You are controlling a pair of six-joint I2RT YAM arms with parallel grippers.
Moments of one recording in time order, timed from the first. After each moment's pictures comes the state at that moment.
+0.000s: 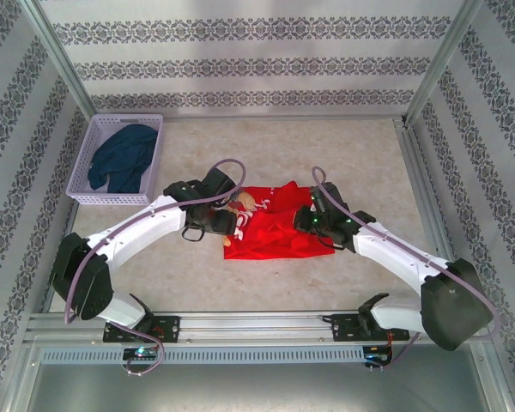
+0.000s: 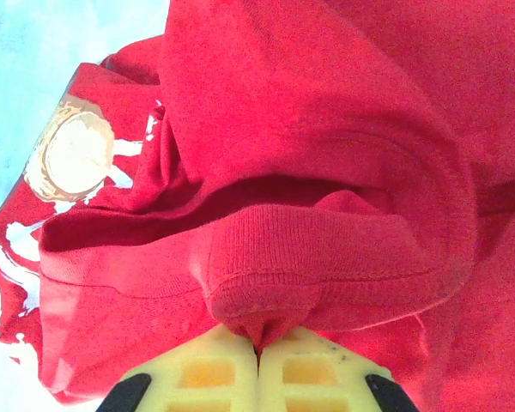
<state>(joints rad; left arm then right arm) -0.63 1.49 1.17 -0.92 -0.06 -0.47 0.50 1.24 0.72 -0.35 -0.11 0.73</state>
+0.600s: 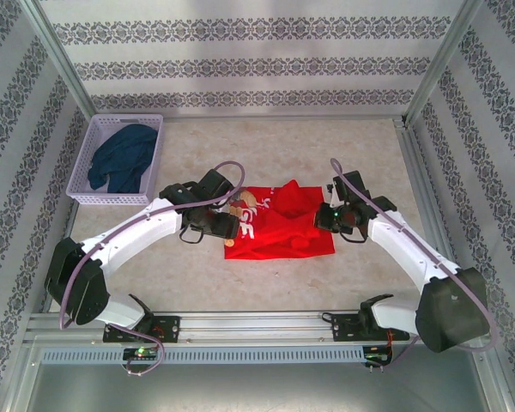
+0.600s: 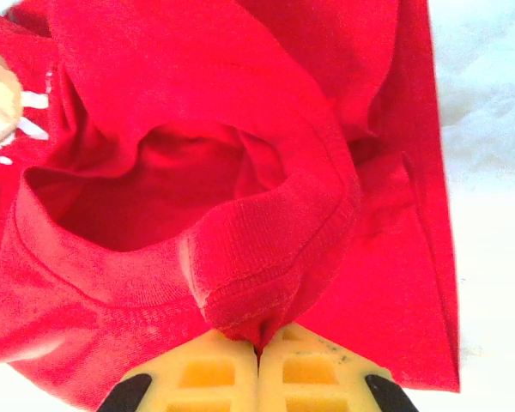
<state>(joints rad) -0.63 1.45 1.15 -0.90 0.04 -0.41 0.28 1.25 0.85 -0.70 -0.24 0.49</state>
